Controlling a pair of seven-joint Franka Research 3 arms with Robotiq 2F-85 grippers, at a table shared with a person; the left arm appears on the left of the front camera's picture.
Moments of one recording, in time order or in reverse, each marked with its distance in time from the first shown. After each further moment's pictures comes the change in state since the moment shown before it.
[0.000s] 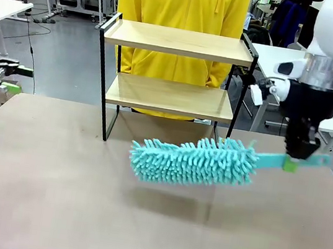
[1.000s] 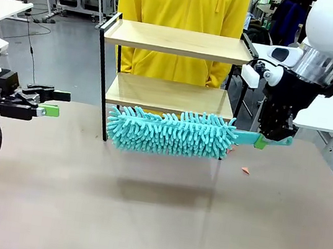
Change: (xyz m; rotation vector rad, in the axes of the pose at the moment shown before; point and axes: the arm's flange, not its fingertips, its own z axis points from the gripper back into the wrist) left arm 0.040 -0.122 -0.133 -0.009 -0.138 0.197; right arm 0.015 -0.038 0.001 -0.092 -0.222 0.208
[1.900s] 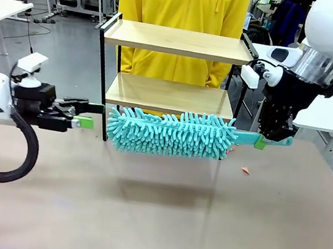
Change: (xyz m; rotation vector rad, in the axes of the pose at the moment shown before) left arm -0.020 -0.005 -0.087 -0.121 -0.057 0.053; right arm 0.000 0.000 -0.001 0.001 0.003 -0.001
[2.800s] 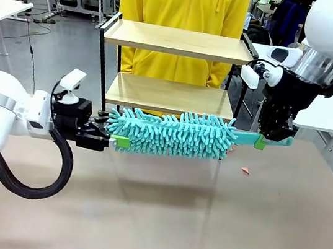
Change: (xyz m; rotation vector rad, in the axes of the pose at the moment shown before) left arm -0.019 -0.013 -0.085 -0.065 0.017 -0.027; right arm 0.000 0.000 0.000 0.000 0.000 0.000
